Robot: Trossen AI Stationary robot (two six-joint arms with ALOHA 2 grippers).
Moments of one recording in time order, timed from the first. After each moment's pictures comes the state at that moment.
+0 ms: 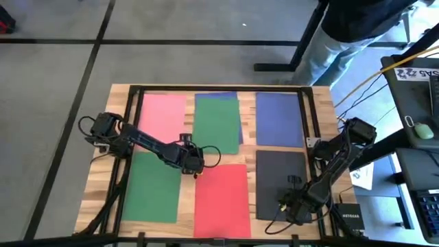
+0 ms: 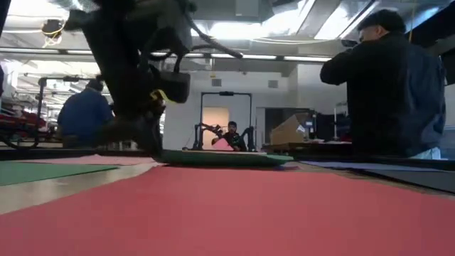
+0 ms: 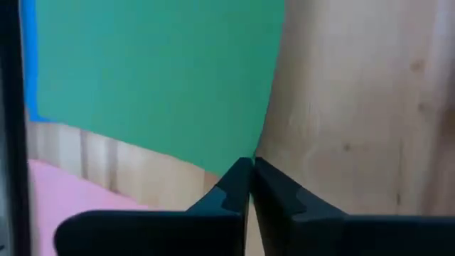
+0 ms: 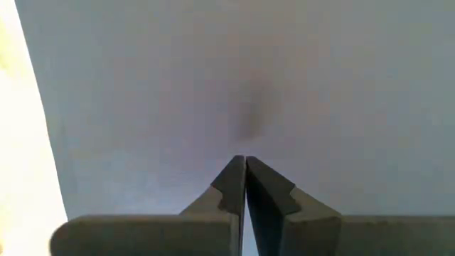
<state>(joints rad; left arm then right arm) -0.27 1.77 1.02 -0.69 -0.63 -0.23 0.97 1.61 0.86 -0.76 0.09 1.12</state>
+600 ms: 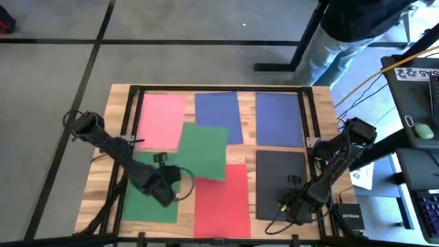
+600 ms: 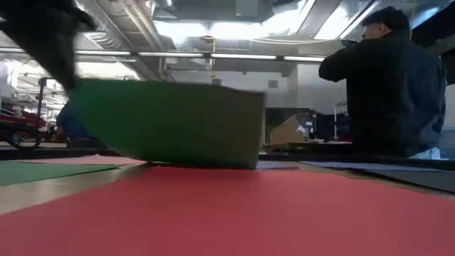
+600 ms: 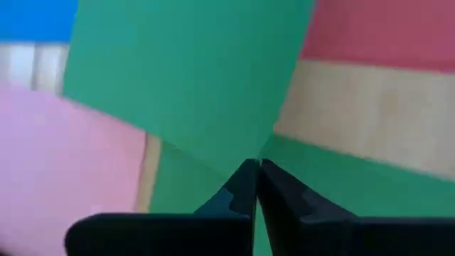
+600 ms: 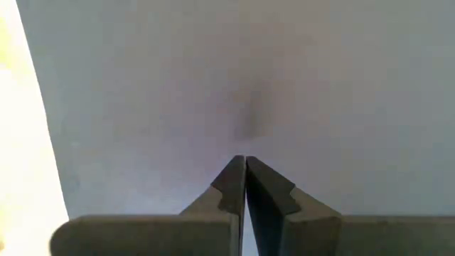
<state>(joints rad) -0.70 1.57 1.15 -1.13 -0.47 -0.90 0.97 1.61 0.86 -0.76 0.09 1.12</state>
